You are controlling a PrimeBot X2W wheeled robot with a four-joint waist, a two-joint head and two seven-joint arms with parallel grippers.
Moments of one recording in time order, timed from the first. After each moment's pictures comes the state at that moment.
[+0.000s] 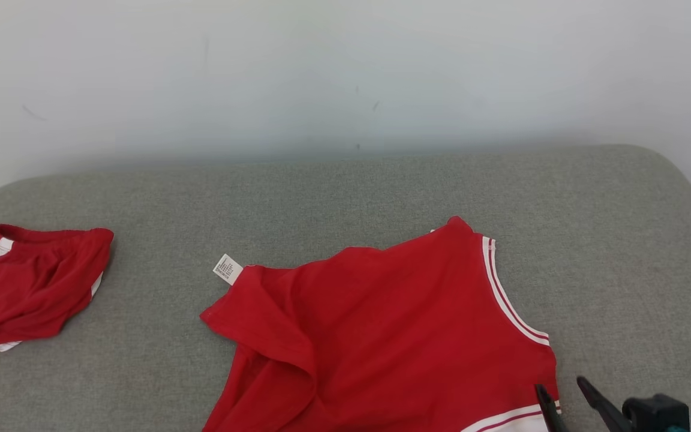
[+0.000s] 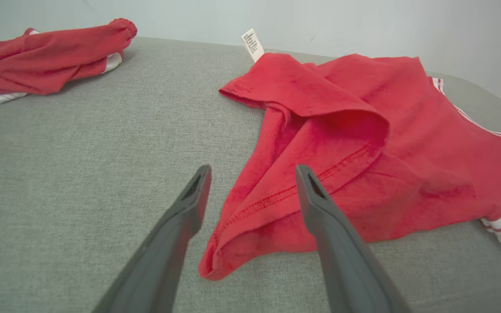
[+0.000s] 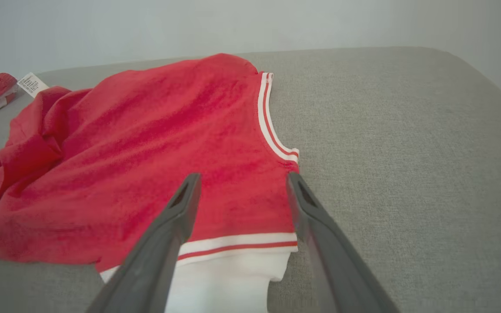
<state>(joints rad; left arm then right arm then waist) 0.17 0.17 -0.23 0.00 -0.27 0.14 -0.19 0.13 -0.29 0.25 -0.05 0.31 0.13 0.06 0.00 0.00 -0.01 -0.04</state>
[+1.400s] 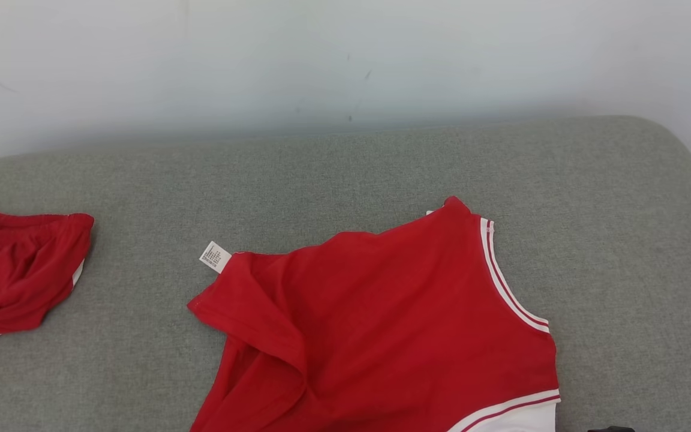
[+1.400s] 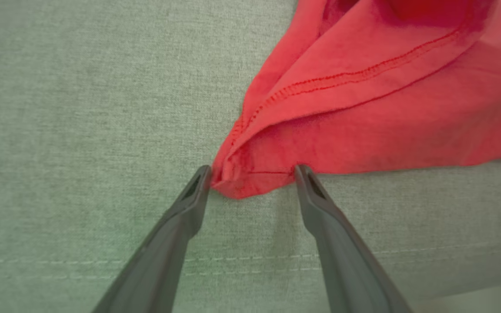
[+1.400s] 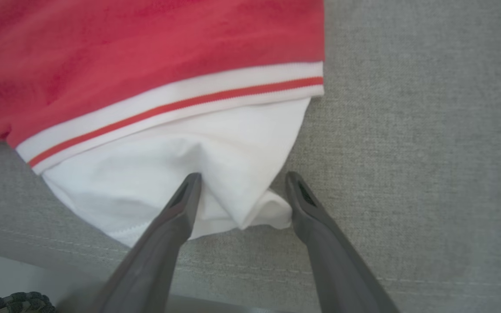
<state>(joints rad) 0.08 0.16 -0.25 0.30 -0.33 0.11 -0.22 0.08 -0.31 0.38 0.25 0.36 0.13 0.08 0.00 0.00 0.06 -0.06</state>
